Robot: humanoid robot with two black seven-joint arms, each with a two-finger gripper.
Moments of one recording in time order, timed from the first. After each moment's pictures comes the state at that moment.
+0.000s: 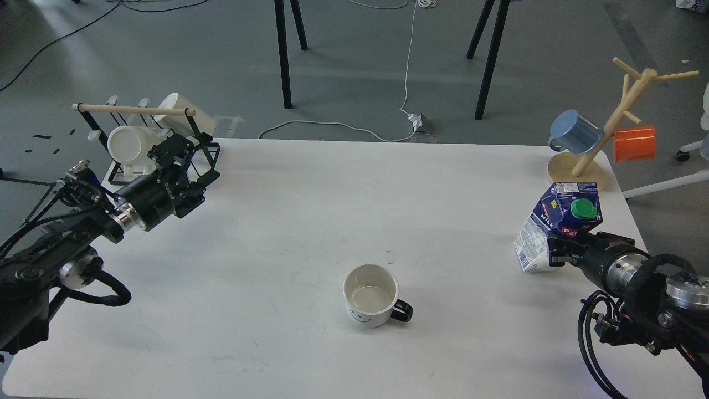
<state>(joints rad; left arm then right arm) -0.56 0.48 -0.65 -0.71 0.67 -0.49 -0.49 0.09 -0.61 1.07 1.54 0.98 -0.41 0.24</state>
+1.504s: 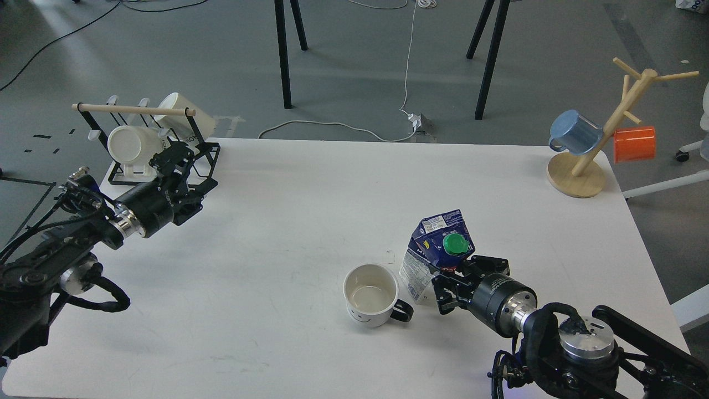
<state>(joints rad) -0.55 0.47 -0.65 -0.67 0.69 -0.49 -0.49 0.10 -0.41 0.77 1.73 0.75 -0.37 0.24</state>
